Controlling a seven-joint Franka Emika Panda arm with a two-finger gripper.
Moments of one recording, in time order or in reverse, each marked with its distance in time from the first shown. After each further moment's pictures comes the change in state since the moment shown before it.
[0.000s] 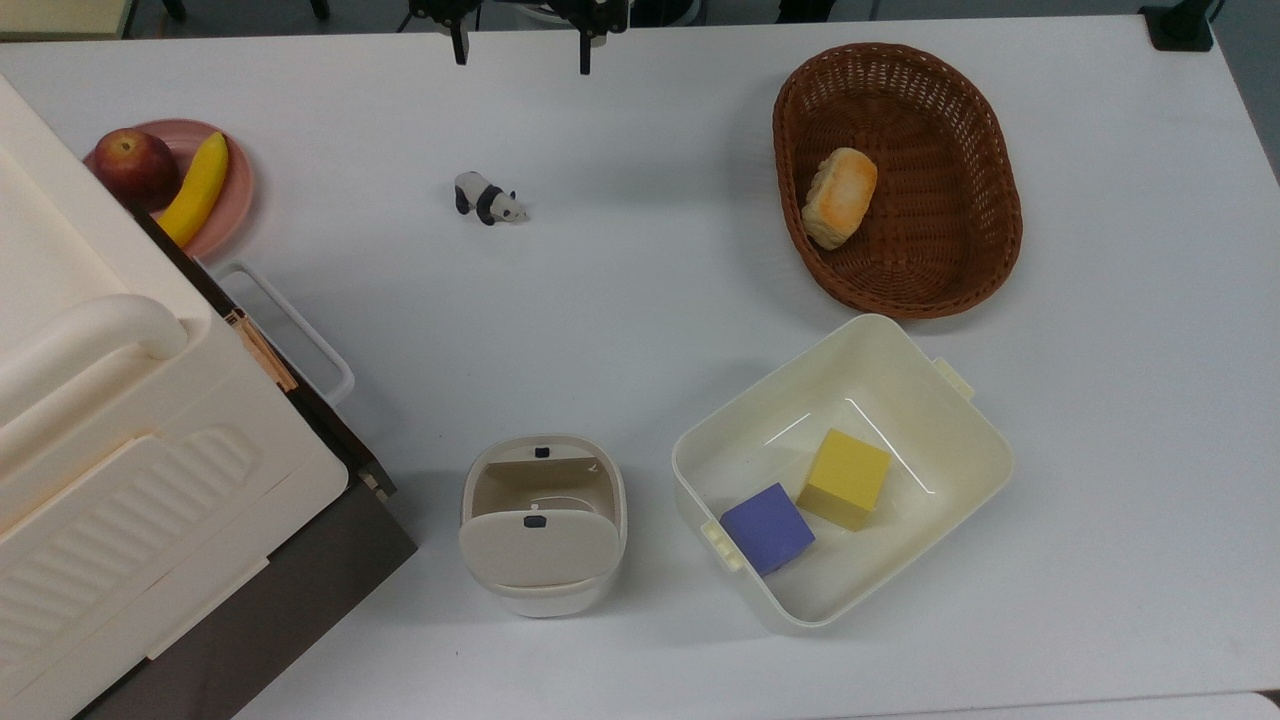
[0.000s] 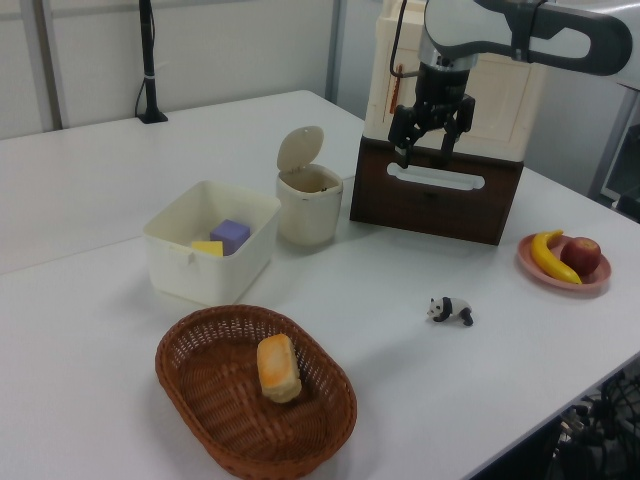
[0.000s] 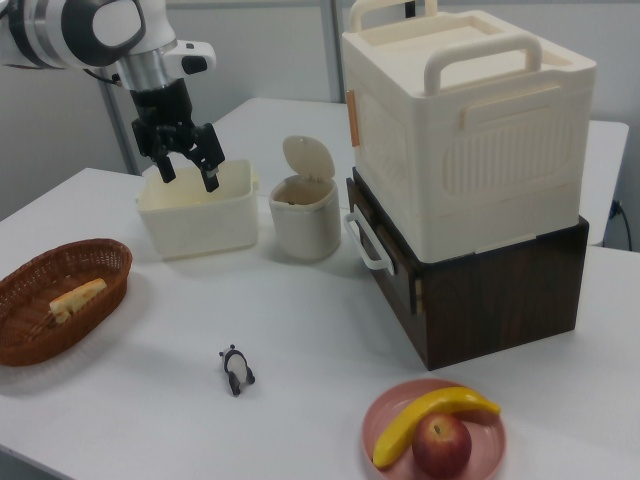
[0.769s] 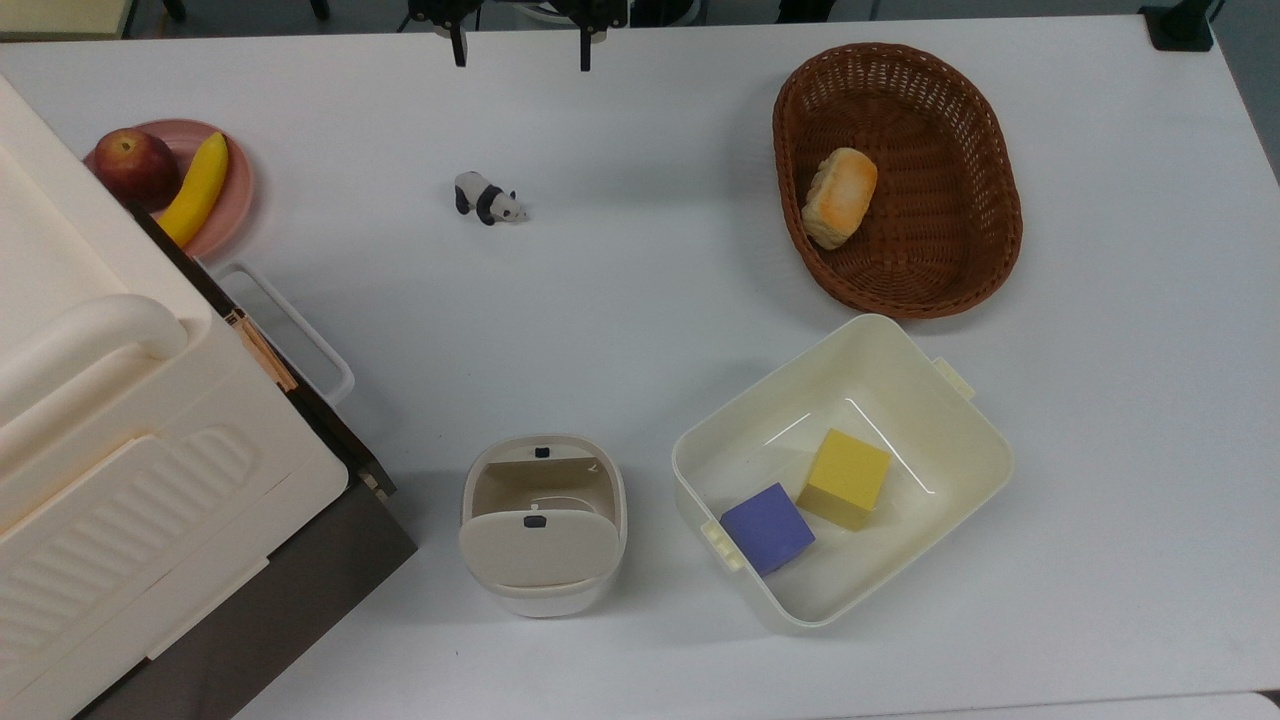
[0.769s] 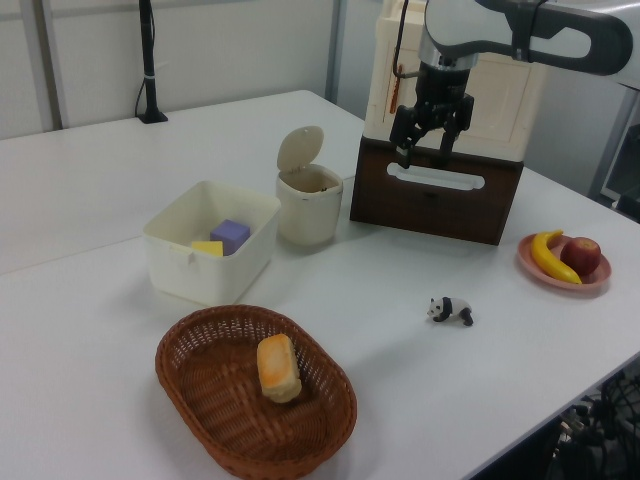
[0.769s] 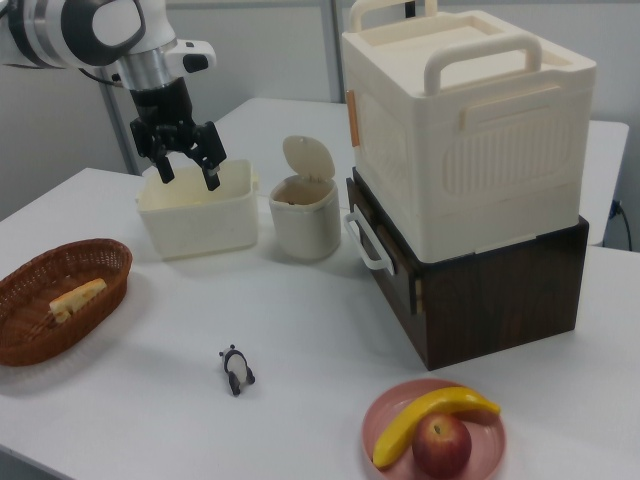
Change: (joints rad) arm 0.000 -0.001 -0.001 0.001 0.000 0.000 -0.058
